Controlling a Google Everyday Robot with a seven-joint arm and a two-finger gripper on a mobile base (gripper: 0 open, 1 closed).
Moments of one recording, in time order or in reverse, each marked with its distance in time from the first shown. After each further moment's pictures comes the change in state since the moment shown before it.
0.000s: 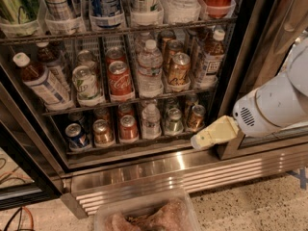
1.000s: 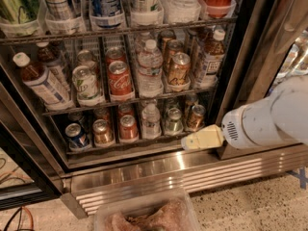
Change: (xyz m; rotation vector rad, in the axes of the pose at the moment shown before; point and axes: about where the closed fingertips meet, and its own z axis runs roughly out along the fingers) arm -0.004 0.007 0.034 0.052 -0.132 0.059
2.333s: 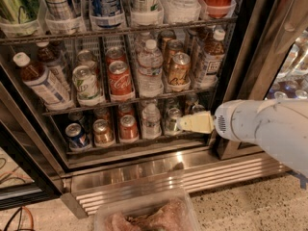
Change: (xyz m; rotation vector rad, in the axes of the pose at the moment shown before) arm -0.053 -0.015 0.019 0.098 -0.293 0.015
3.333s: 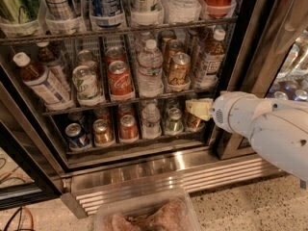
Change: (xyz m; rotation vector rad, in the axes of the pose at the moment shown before) arm -0.038 -0.013 0.016 0.019 -0.202 -0.057
